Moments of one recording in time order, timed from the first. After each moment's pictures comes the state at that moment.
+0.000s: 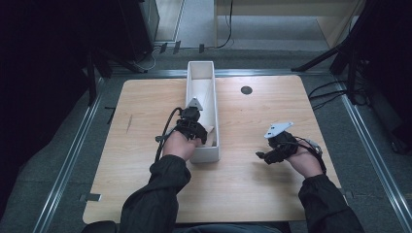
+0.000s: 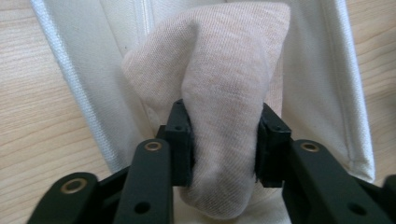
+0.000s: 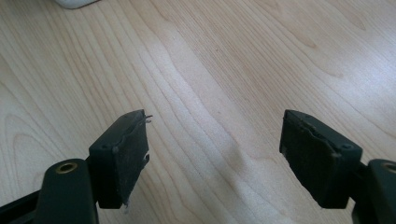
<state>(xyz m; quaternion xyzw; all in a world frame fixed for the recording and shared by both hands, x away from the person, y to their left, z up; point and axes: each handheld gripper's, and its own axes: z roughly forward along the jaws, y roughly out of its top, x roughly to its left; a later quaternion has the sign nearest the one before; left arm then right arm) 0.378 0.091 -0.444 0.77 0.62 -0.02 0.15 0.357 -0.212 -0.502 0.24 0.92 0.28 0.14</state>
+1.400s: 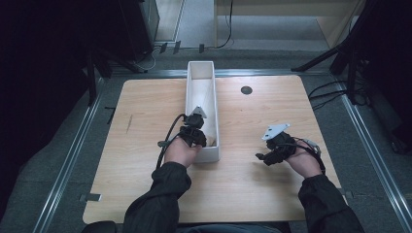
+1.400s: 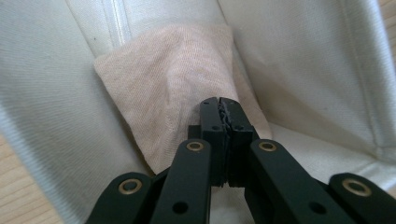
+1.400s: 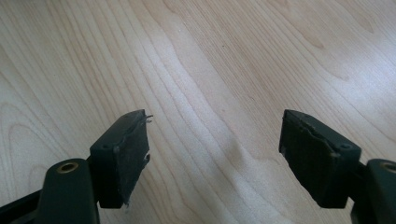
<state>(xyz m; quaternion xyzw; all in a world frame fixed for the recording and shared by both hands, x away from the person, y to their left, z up) 0.367 0.084 -0.464 0.79 0.59 -0.02 0.16 0.355 -0.208 -0.504 0.22 0.93 0.27 0.14</state>
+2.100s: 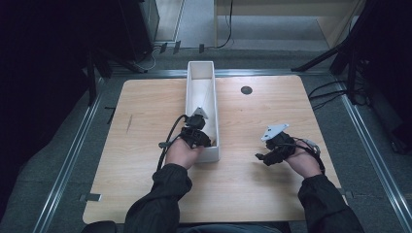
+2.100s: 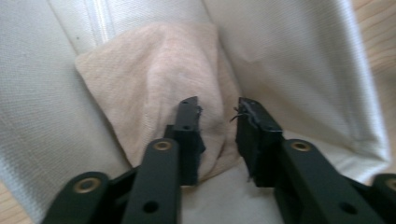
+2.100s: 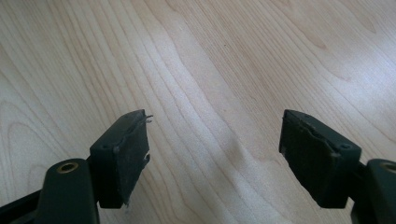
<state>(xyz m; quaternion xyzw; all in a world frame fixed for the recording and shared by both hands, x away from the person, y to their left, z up) 0.365 0.082 -0.461 0.79 0.58 -0.04 0.18 0.356 -0.206 -0.504 0.22 0.93 0.26 0.15</state>
